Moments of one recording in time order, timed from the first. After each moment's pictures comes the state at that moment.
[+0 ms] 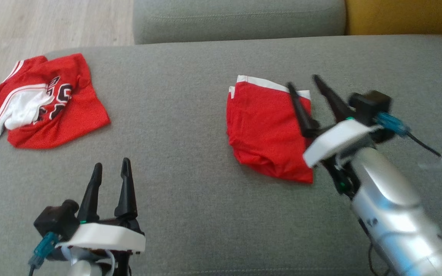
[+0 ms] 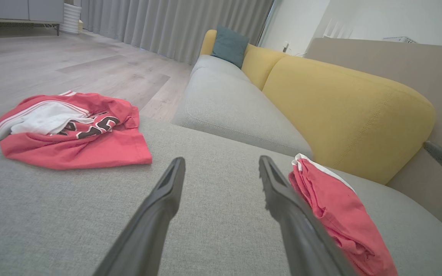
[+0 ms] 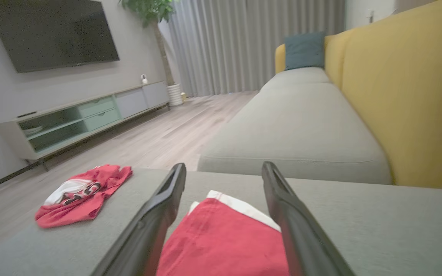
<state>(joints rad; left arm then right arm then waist) 0.04 0.05 -0.17 0.07 -0.39 0.05 -0.25 -0.63 -0.15 0.54 0.72 0.53 0.12 -0.25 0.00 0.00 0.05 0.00</state>
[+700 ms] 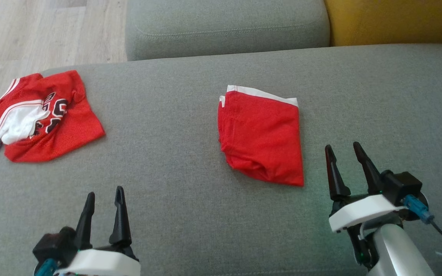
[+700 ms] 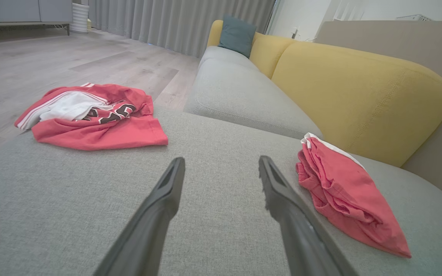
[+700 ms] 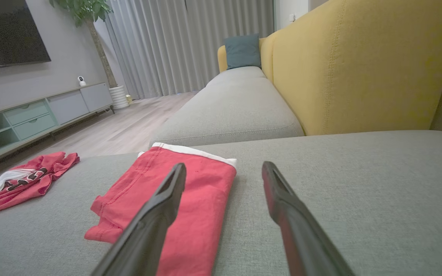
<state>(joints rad) 0.16 0.05 -0.14 0.05 -0.34 0.07 -0.25 -0.17 -0.06 0.13 0.43 0.20 0.12 -0.24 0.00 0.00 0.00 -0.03</state>
